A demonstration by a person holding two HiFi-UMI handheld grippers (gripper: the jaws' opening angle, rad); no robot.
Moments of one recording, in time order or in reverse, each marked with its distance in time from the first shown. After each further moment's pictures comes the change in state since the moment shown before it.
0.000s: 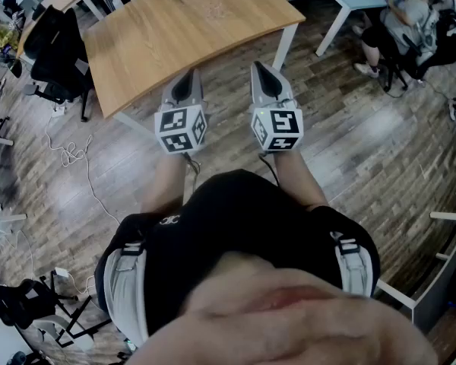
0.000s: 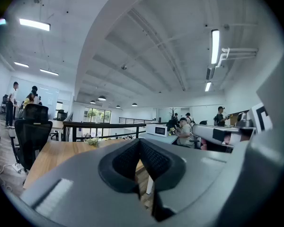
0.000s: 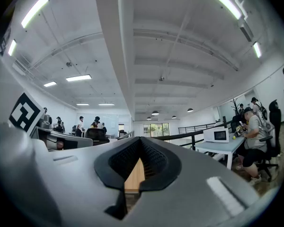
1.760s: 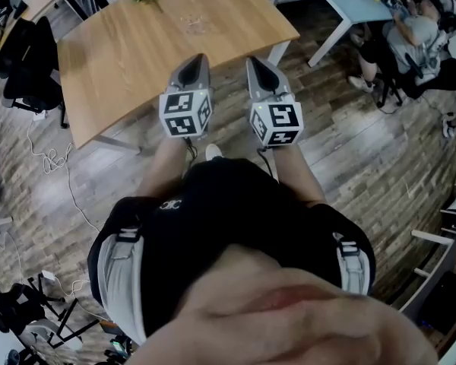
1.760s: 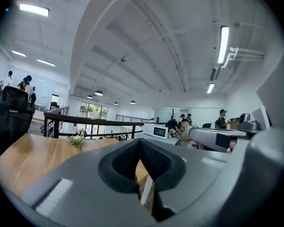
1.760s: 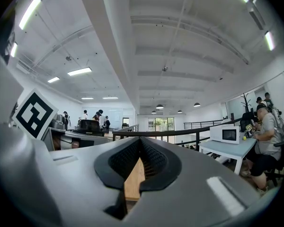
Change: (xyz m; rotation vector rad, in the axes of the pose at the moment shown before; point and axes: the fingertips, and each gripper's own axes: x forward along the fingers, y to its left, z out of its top) left arm 0.255 -0.018 -0.014 -0.061 0.024 -0.035; right arm 0.170 -0.150 -0.035 -0.030 0.091 0.086
